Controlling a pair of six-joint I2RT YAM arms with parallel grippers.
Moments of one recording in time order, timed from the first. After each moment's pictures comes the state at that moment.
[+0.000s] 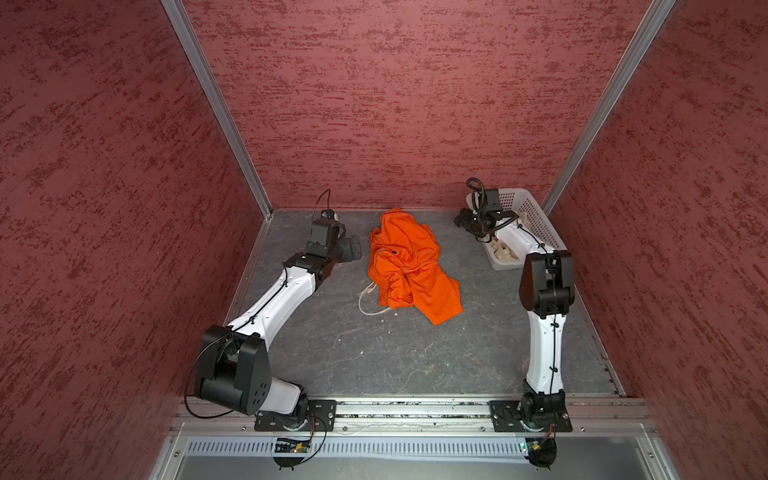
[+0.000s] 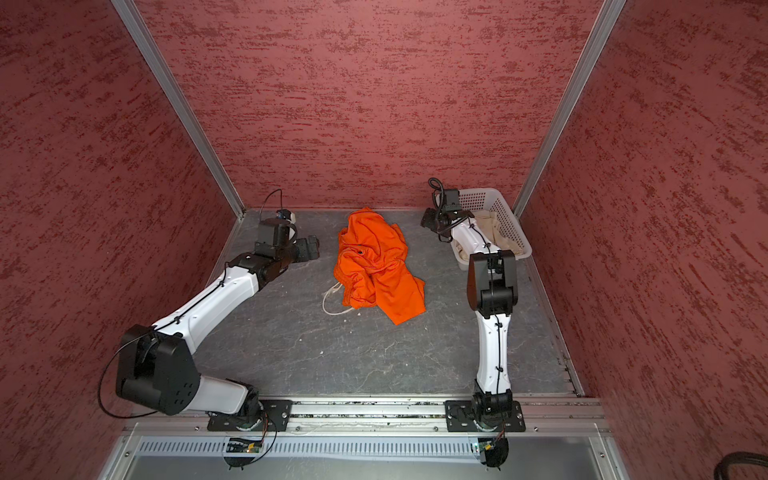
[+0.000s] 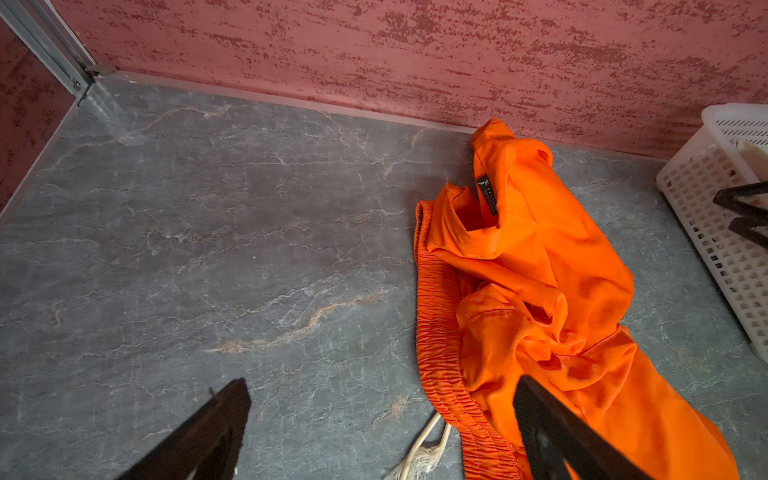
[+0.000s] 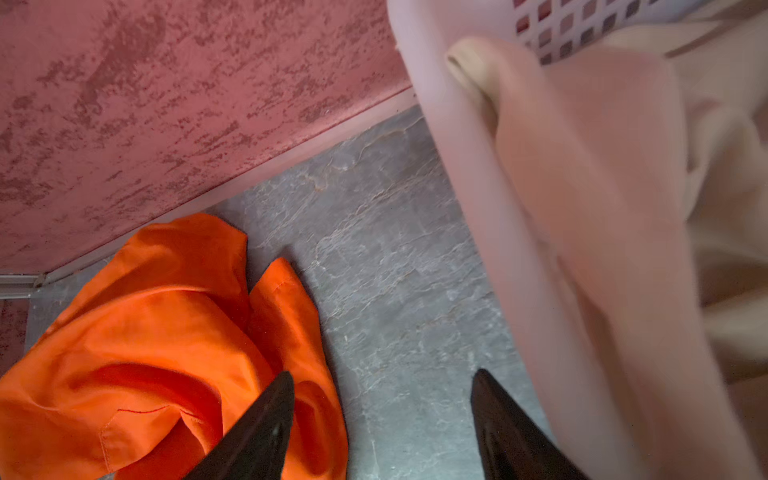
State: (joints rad) left arm -0.26 1.44 1.09 -0.31 -0.12 -0.32; right arm 0.10 2.24 1.91 -0.46 -0.16 0.53
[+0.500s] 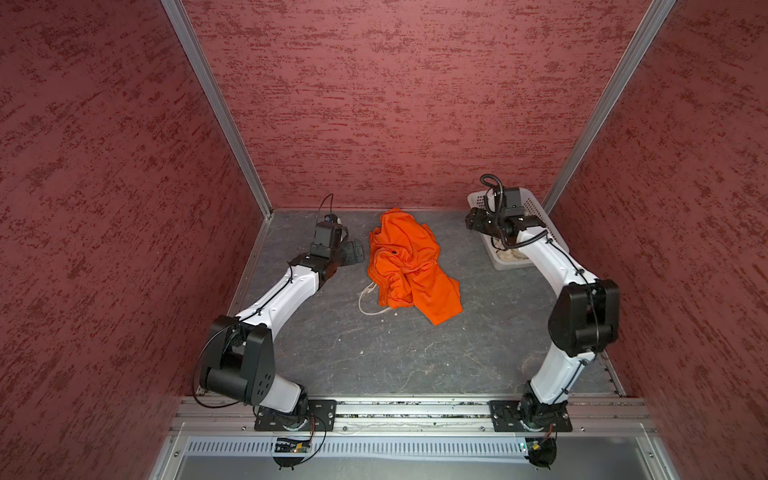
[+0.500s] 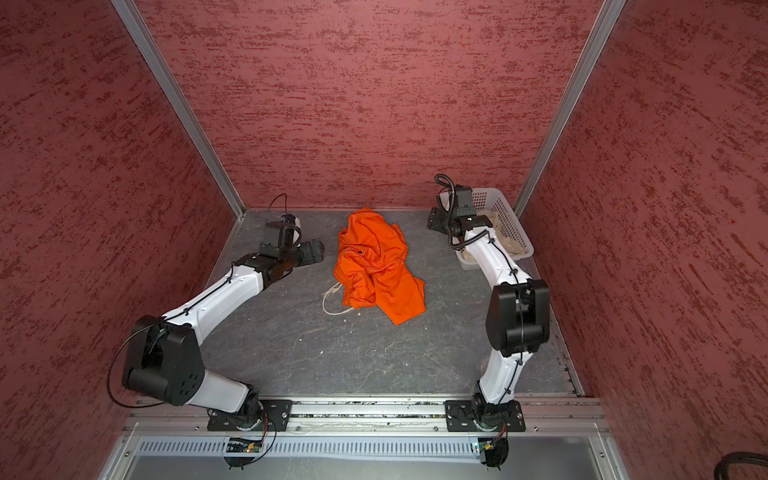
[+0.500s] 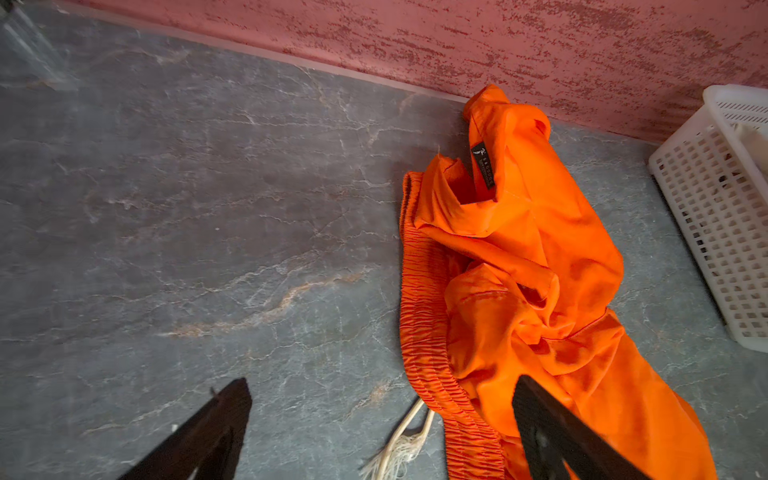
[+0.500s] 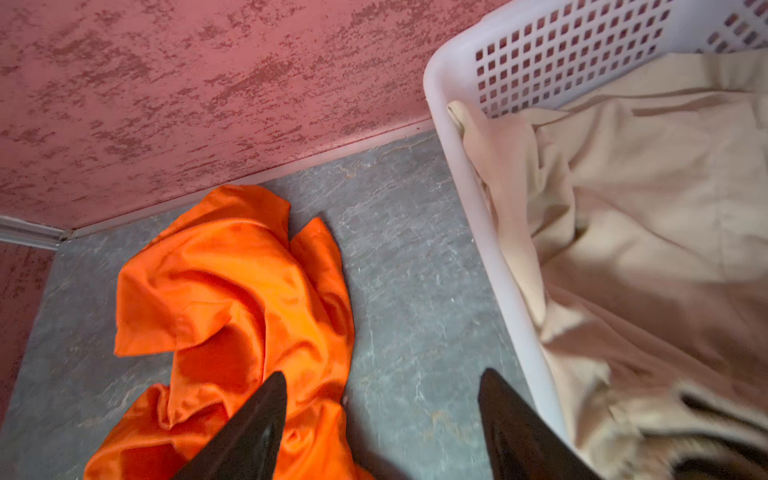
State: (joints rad) left arm -0.26 1.51 1.08 -0.28 -0.03 -0.39; right arm 0.15 1.74 1.52 -0.48 -0.08 0.40
